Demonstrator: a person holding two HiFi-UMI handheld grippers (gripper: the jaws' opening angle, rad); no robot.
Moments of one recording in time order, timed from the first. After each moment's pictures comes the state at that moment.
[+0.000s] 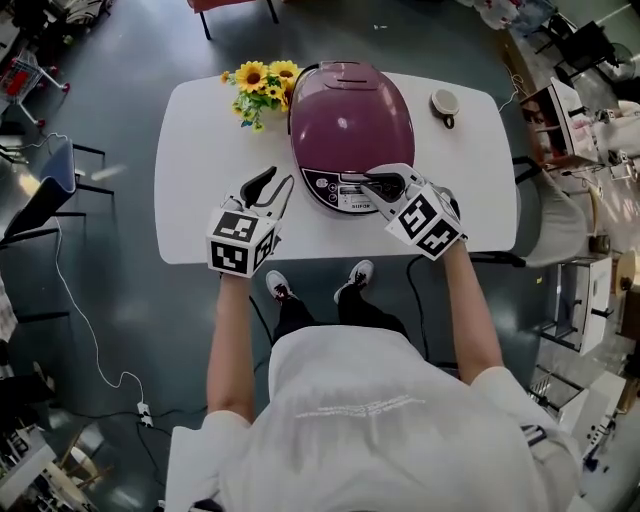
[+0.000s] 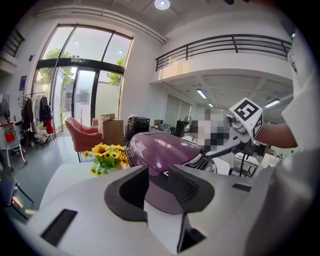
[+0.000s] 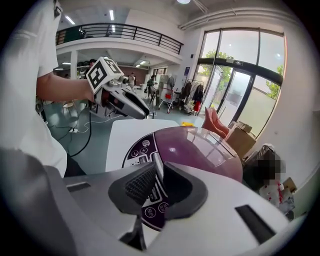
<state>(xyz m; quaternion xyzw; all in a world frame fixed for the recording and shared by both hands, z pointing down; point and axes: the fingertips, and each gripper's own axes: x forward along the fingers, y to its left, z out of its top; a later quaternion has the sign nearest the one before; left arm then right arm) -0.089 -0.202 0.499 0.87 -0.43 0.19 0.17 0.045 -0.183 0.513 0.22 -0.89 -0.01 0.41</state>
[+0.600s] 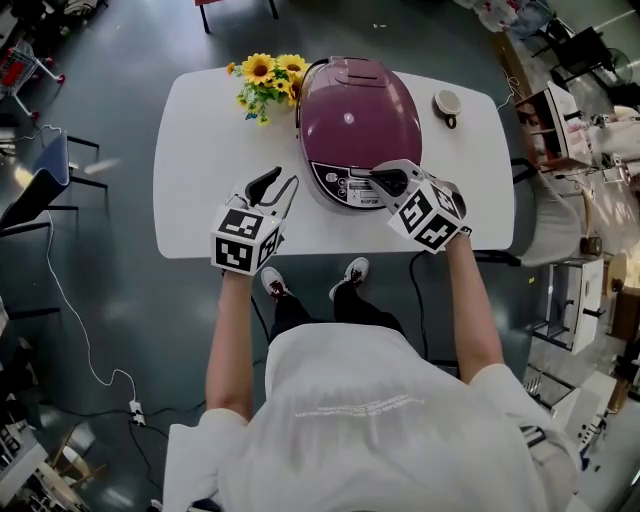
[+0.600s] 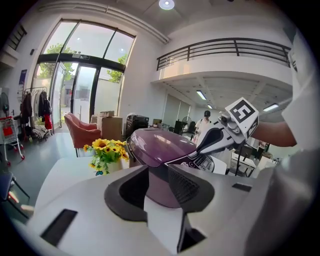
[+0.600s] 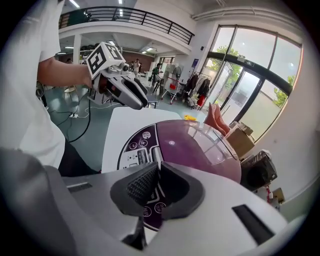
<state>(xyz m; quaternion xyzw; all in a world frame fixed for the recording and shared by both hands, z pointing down) -0.099 -0.189 0.512 0.87 -0.42 0.18 0.19 0.044 -0.184 0.530 0.20 -0.86 -0.04 0.47</state>
